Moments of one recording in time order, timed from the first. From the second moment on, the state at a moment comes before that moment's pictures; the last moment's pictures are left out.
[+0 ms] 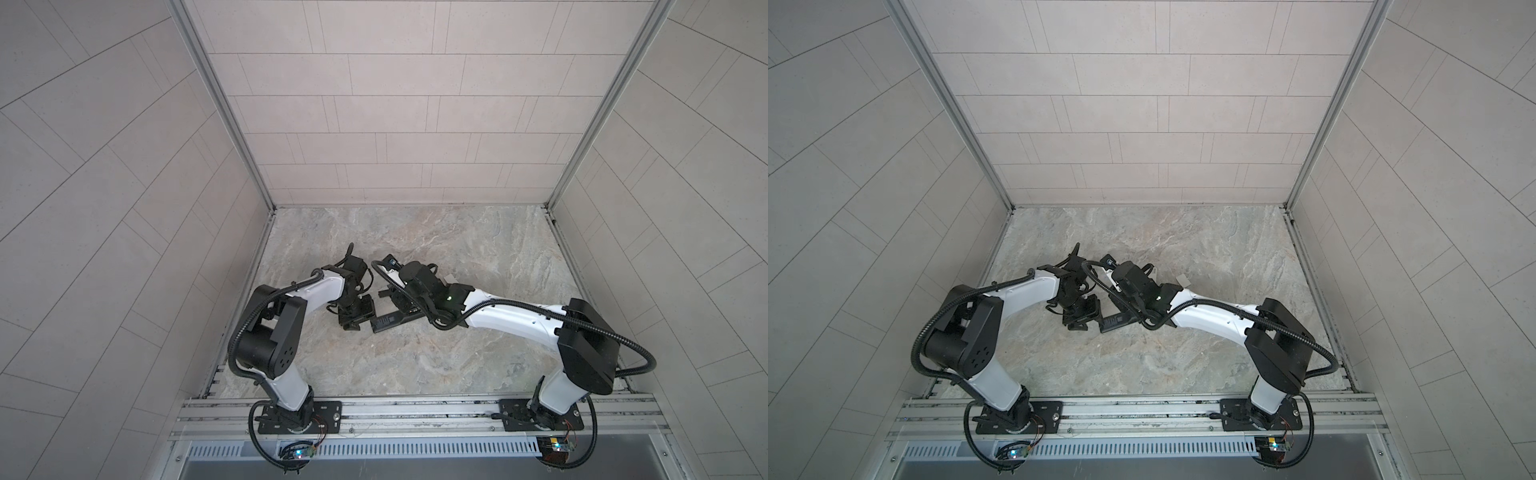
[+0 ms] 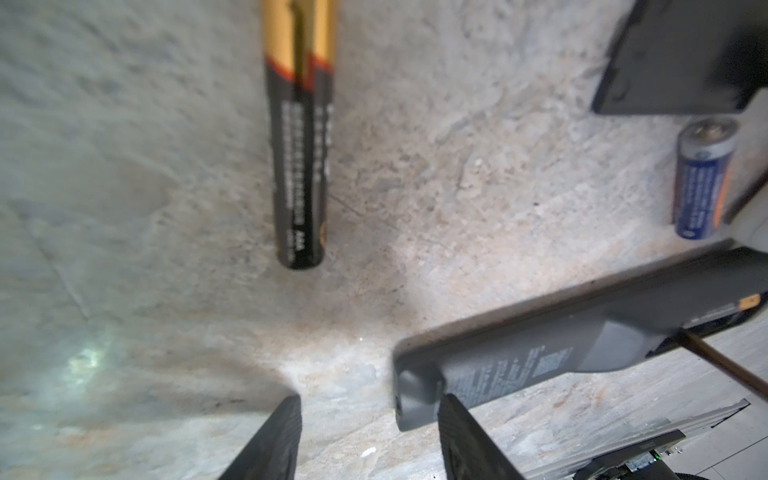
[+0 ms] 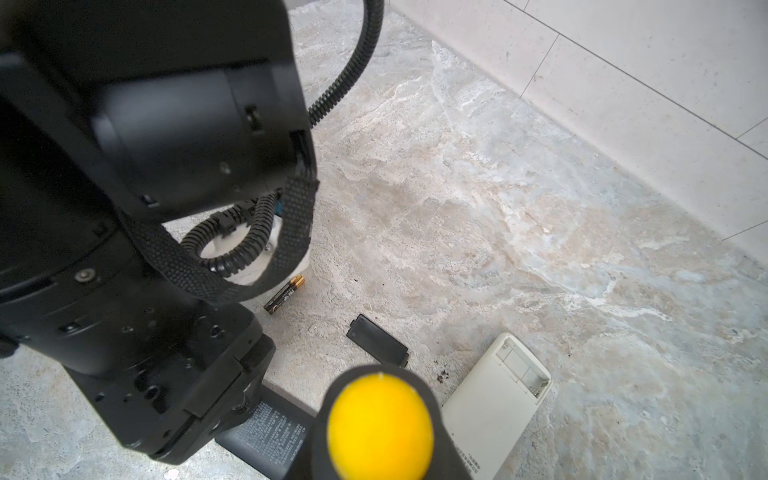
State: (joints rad) left arm -0.37 1.68 0.94 -0.77 0.34 -0.61; right arm 0.91 1.64 1.13 -0.12 0.21 0.04
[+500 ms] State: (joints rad) left arm -0.37 1.69 0.94 -0.77 0.34 -0.61; right arm 0.89 1.61 1.08 -0.08 0.22 0.12
